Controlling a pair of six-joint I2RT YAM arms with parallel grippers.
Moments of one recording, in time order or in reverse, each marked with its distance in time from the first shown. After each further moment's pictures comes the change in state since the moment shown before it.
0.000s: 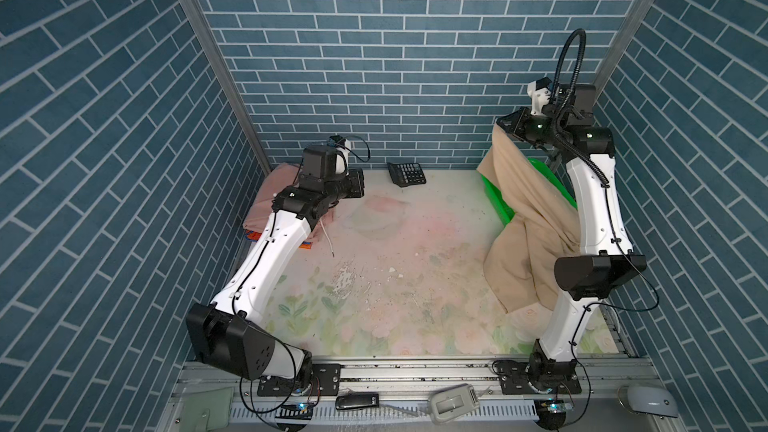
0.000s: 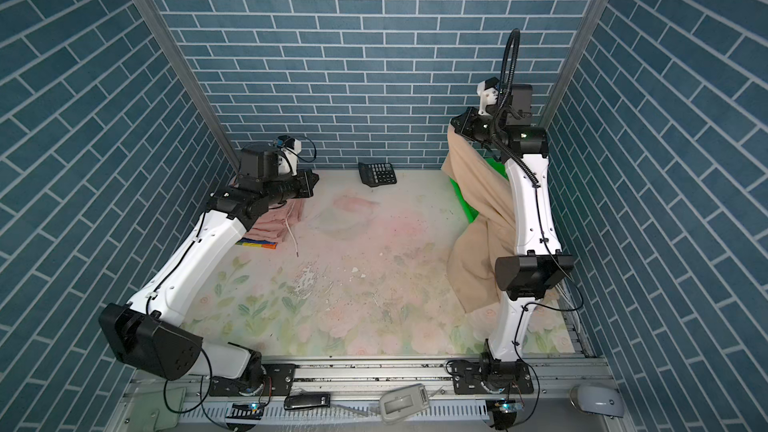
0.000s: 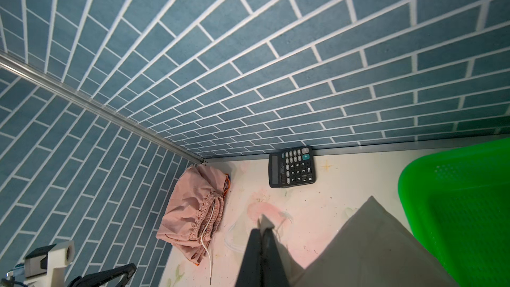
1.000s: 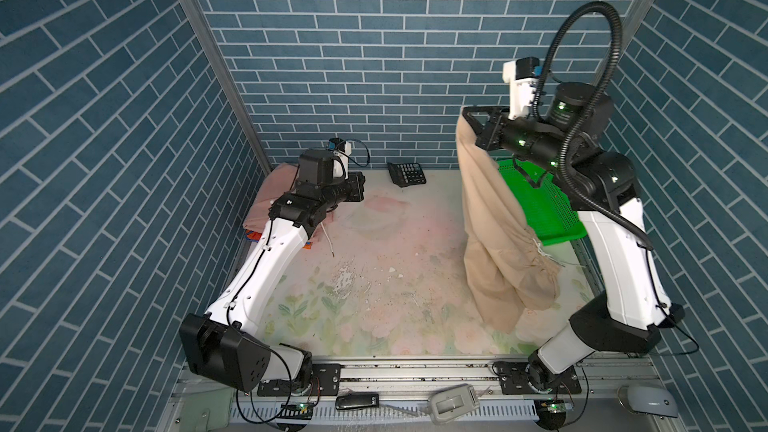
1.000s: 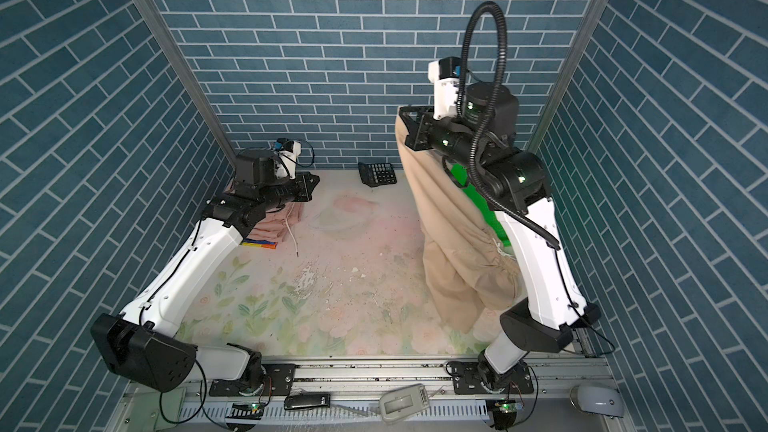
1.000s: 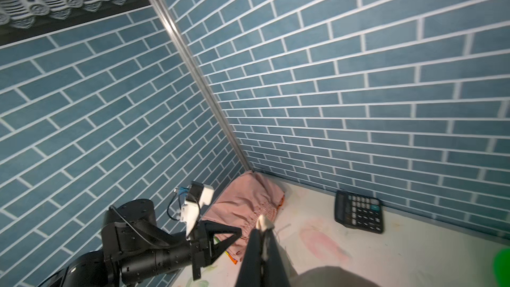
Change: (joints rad) left arm -0.004 -0.055 -0.055 0.034 0.033 0.035; right arm 0.505 -0.242 0.016 0.087 0.321 -0.073
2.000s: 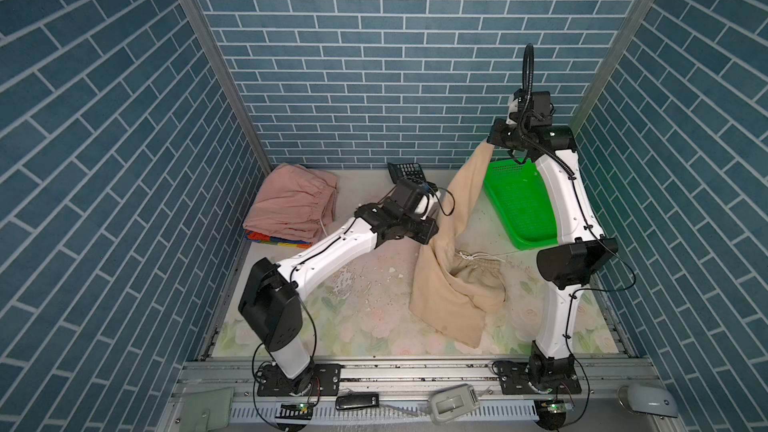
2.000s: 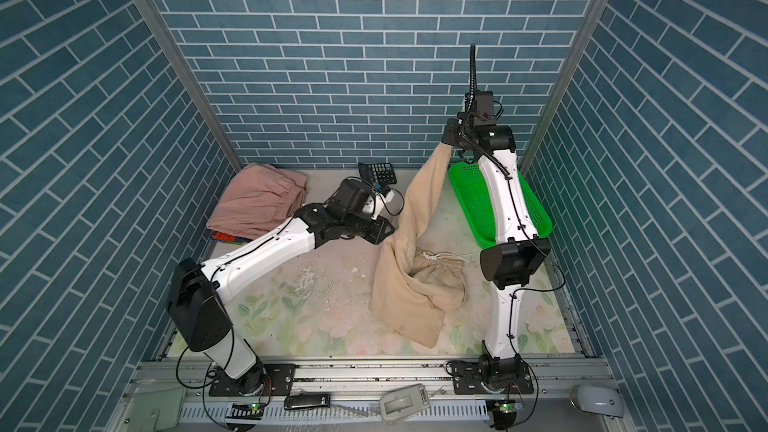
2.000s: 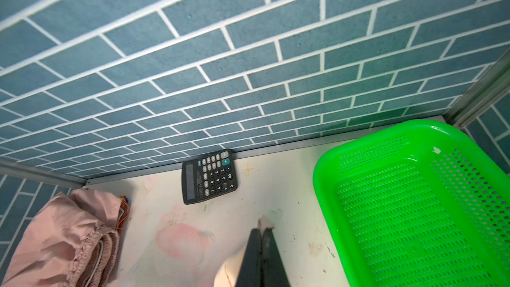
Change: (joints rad) left arm -0.500 0.355 0.096 -0.082 -0.018 0.097; right arm -0.409 0.375 0.051 -0.154 0.132 -0.028
